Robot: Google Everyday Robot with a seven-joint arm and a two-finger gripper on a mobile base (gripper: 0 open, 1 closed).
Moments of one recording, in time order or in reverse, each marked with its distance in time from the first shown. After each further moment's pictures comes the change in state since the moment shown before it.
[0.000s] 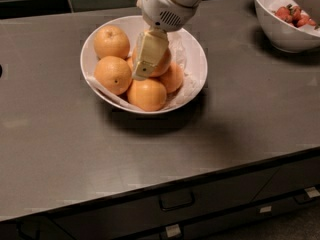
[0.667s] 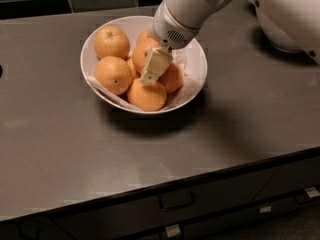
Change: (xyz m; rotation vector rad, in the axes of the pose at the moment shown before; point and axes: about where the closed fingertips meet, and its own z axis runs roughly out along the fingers) arm 0.049 -0.002 0.047 -0.087 0.026 0.130
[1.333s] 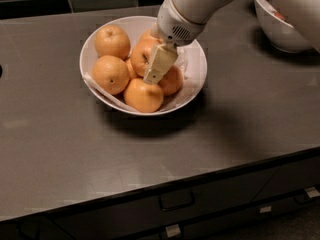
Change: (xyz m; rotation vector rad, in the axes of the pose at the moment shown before) arm 0.002 0.003 -0.014 -0.004 0.001 -0.003
